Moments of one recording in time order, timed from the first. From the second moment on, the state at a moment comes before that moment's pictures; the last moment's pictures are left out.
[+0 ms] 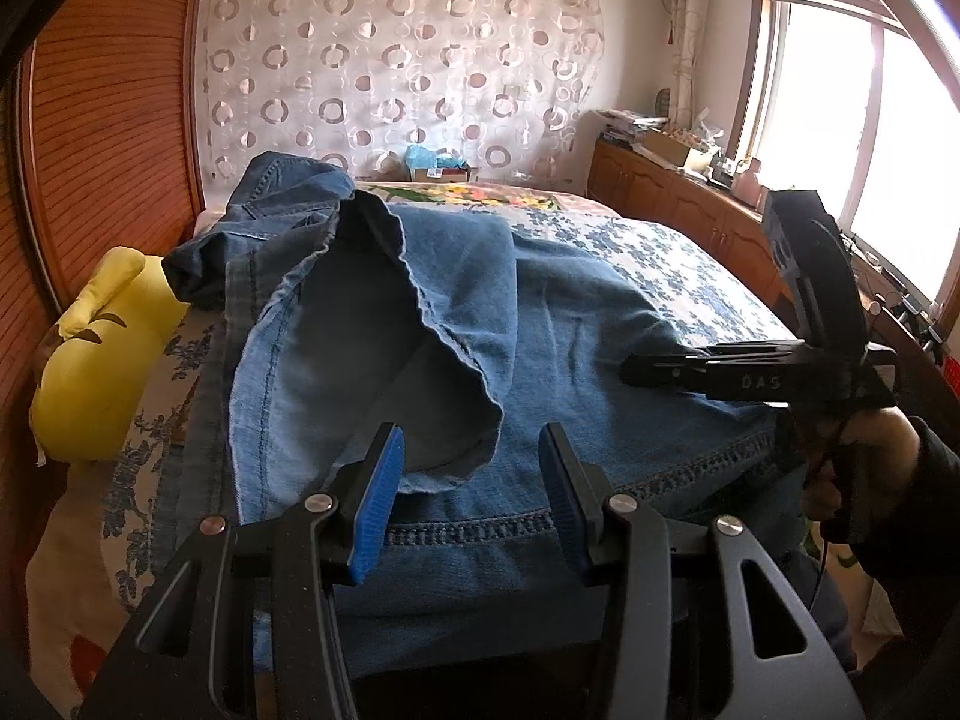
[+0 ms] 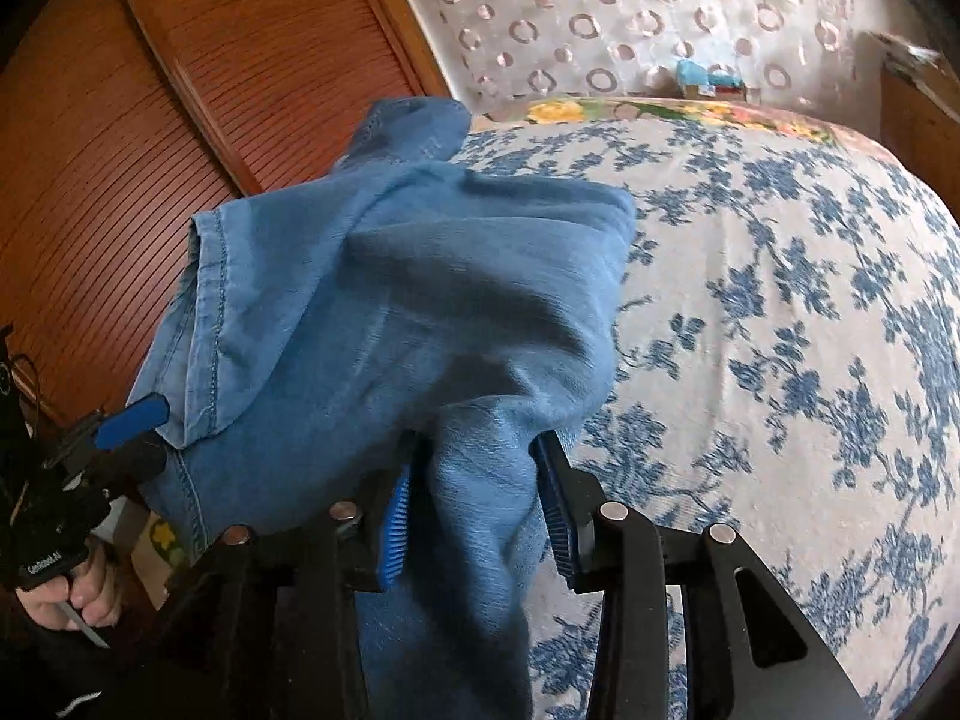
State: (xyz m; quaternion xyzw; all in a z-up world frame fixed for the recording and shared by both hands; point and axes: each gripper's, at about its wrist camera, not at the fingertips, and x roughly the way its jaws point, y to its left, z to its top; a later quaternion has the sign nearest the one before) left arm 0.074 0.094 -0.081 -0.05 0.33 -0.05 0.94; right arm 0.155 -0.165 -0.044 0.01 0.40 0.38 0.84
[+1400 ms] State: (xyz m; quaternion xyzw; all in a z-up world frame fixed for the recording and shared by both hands) left arm 0.167 -0.009 -0.050 -0.03 0.33 -0.17 0.93; right arm 0.182 -0.334 -0.074 -0.05 0.33 0.20 0.92
